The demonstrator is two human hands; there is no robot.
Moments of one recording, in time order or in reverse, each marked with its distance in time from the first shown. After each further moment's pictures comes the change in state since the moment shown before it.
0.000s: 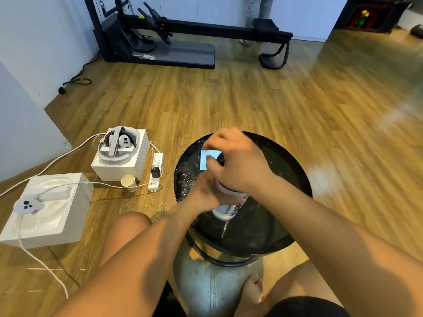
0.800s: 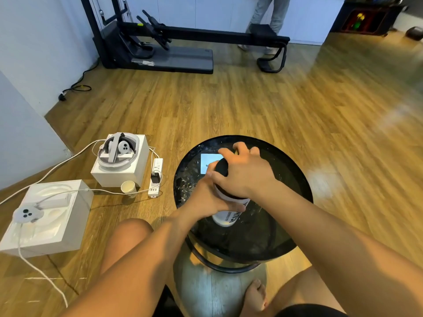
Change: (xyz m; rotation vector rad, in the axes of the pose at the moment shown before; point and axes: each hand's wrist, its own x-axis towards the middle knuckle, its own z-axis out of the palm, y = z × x) left_hand 0.002 0.009 -0.002 -0.073 0.016 0.028; right_hand 0.002 0.027 0.012 -0.287 -0.352 0.345
